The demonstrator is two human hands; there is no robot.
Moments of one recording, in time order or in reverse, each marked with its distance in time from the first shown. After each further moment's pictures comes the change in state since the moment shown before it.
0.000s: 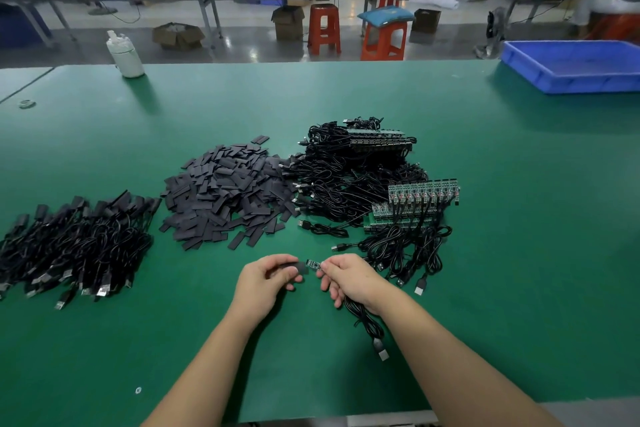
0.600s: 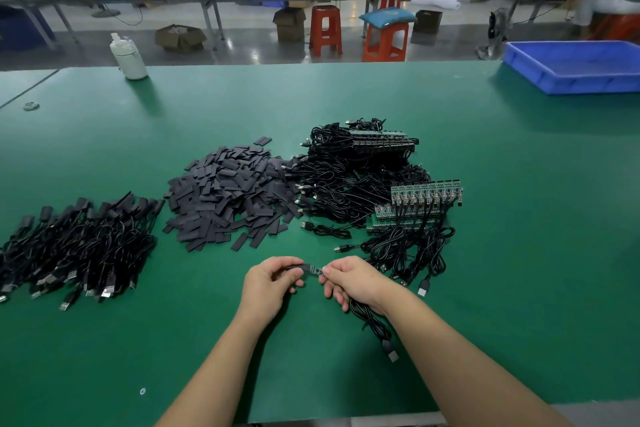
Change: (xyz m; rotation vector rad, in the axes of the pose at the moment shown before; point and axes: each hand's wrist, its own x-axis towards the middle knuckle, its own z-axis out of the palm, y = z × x) left_hand -0.002 0.000 0.009 -0.038 0.066 -0.006; right_hand 0.004 0.002 -0.005 -0.059 -0.094 0.011
